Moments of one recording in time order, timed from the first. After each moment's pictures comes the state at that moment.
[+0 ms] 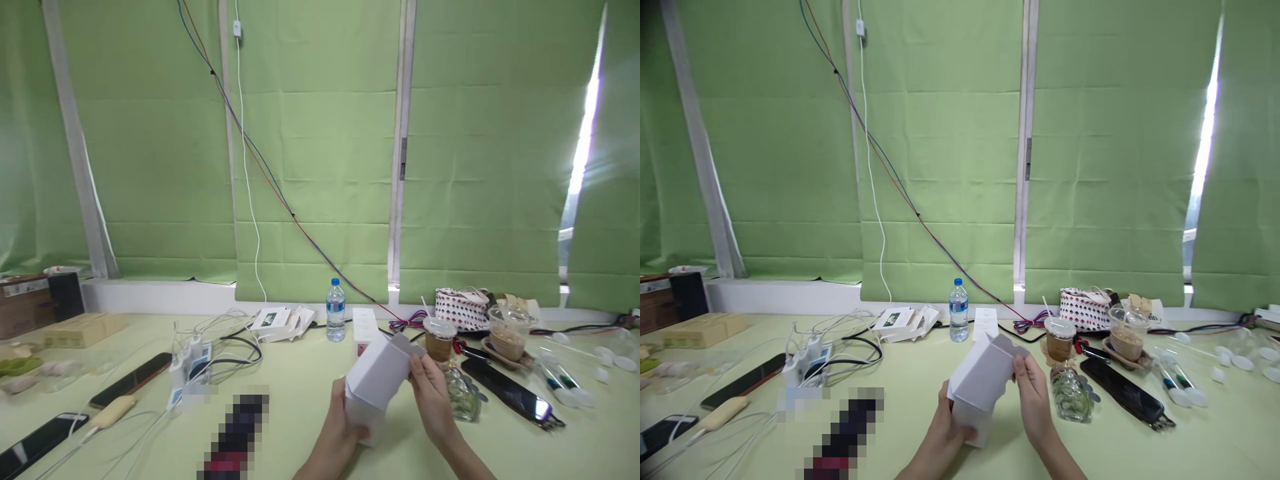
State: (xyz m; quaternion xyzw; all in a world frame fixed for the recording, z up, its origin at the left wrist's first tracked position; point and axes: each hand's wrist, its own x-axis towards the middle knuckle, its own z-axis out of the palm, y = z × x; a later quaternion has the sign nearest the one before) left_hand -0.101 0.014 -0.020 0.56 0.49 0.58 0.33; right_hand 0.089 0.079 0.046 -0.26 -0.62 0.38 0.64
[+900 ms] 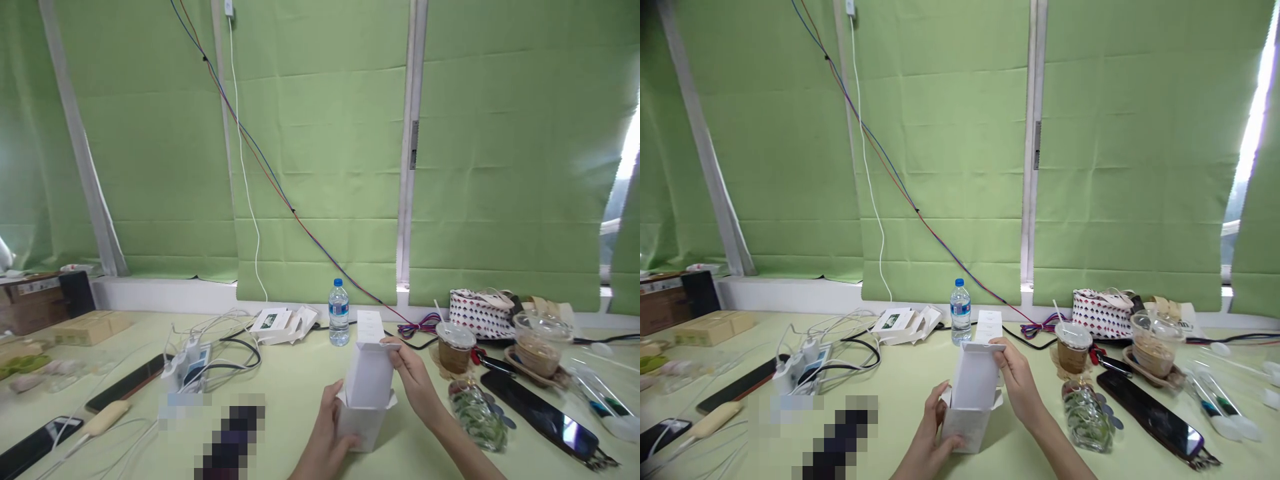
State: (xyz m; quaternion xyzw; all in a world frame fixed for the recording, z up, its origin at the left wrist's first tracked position) left_hand -0.127 0.024 -0.035 0.61 0.48 0.56 0.28; right_hand 0.069 0.122 0.071 -0.20 -0.76 0.29 0.54
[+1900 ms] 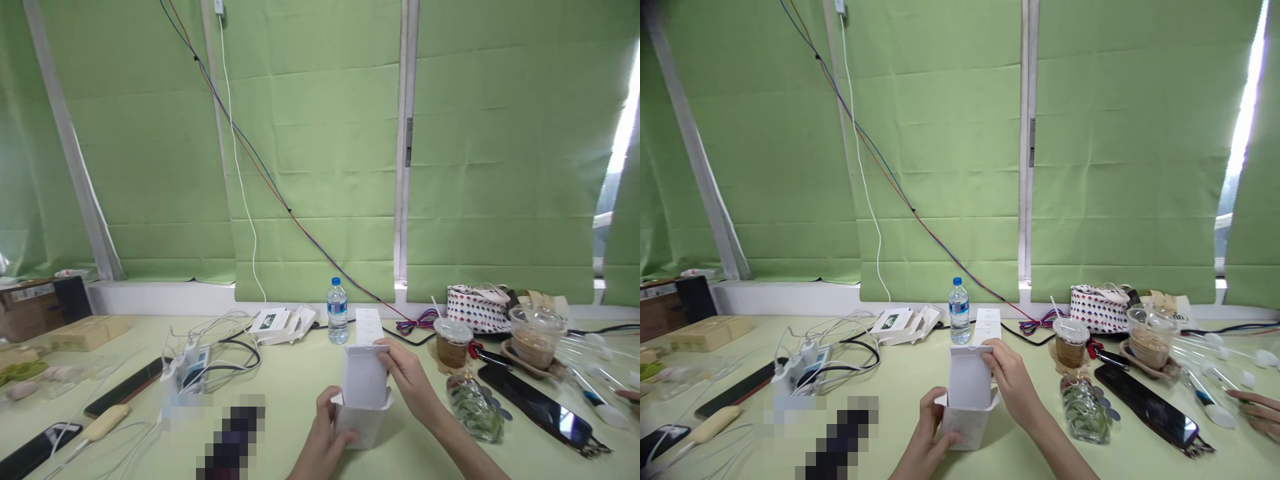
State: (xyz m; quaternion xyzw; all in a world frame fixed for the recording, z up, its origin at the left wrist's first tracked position) left_hand -0.128 0.020 -0.036 0.60 0.52 0.55 0.27; right_hand 0.067 0.110 0.083 -0.19 -0.80 0.29 0.48
